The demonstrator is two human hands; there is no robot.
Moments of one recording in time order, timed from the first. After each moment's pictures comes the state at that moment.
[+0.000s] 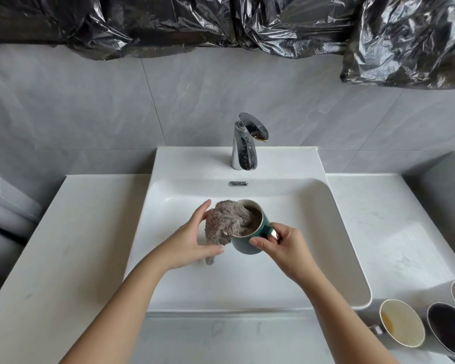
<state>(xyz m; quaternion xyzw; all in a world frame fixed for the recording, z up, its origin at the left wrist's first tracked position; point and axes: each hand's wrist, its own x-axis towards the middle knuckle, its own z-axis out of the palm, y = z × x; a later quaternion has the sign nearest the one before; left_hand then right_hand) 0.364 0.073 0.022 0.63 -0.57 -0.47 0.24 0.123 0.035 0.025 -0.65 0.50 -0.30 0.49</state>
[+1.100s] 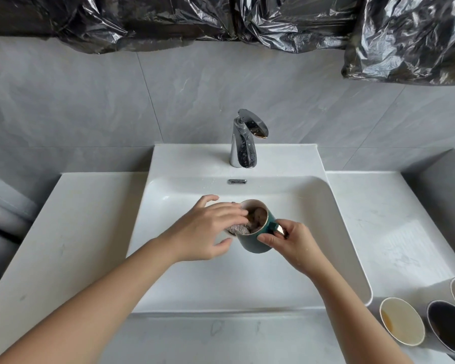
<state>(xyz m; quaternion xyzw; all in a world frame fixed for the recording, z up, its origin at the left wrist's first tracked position) 0.352 0.048 0.039 0.44 -0.88 -0.08 0.16 0.108 0.021 0.029 -0.67 0.52 -0.25 0.47</state>
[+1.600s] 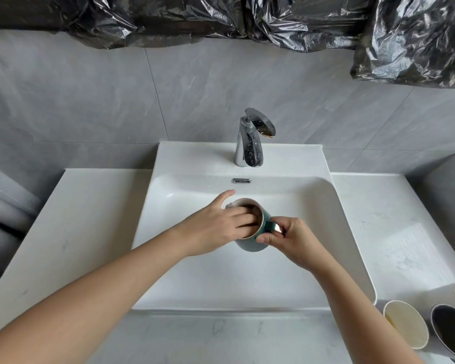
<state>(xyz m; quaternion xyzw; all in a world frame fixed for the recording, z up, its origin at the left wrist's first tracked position) 0.341 0.041 0.046 0.33 -0.93 0.14 -0.03 0.118 0.015 0.037 -0.70 0.48 -0.21 0.49</state>
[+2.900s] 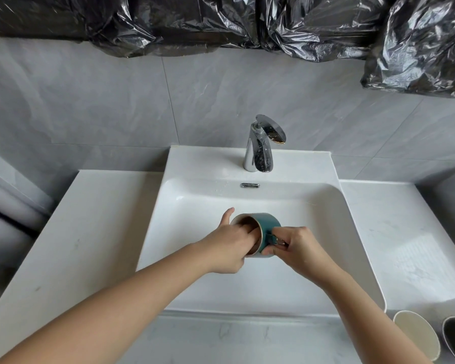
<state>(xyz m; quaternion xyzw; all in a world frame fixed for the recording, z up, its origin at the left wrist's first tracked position) 0.313 0.056 0.039 0.51 -0.85 -0.10 -0.07 0.123 0.021 0.030 -0.81 0.43 -0.19 0.36</state>
